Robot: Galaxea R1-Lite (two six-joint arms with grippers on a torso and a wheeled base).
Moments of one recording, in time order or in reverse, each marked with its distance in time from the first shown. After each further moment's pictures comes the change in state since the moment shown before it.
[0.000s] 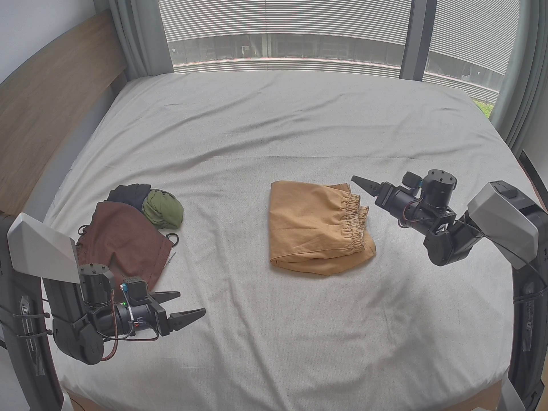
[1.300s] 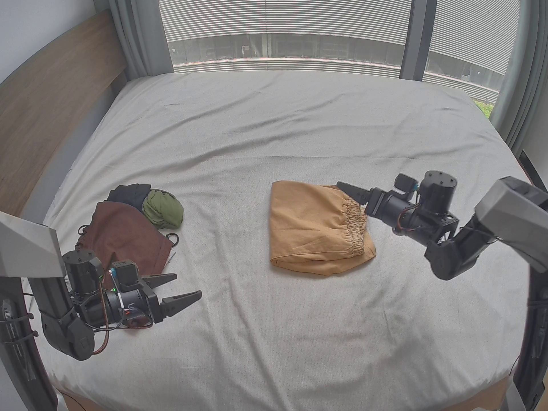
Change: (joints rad) left arm -0.004 -0.135 0.004 0.000 -0.026 -0.060; right arm 0.112 -0.159 0.231 -0.060 -0.068 -0.063
